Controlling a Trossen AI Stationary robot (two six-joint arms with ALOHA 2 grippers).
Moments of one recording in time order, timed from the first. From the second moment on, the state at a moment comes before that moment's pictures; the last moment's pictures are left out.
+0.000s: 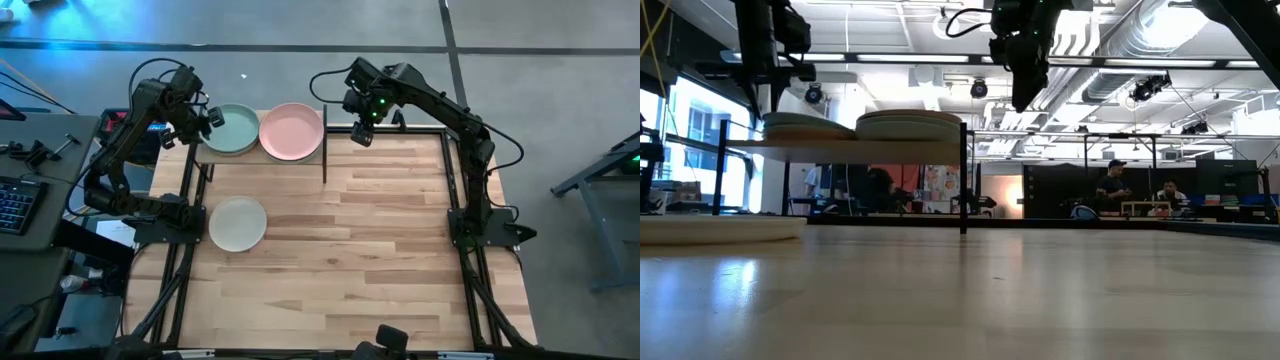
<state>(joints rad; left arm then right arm) 1.22 1.26 1.30 -1.42 0.05 -0.76 -0.58 1.97 2.18 -1.43 -0.06 -0.25</state>
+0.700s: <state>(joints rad) 1.22 1.20 1.30 -1.31 0.11 -0.73 -0.58 1.97 2.18 -1.43 -0.06 -0.23</state>
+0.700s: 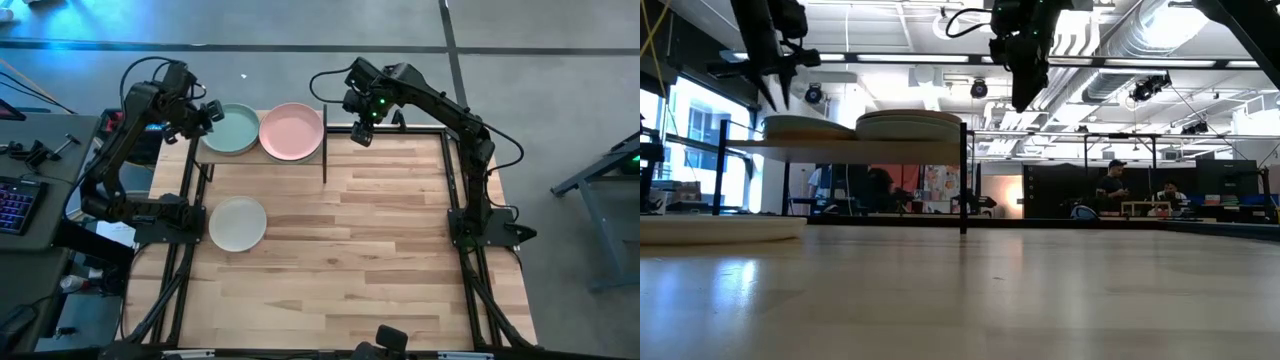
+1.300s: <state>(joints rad) 1.15 1.36 1.30 -1.31 0.11 -0.73 -0.58 1.97 2.18 -1.42 -0.06 -0.23</state>
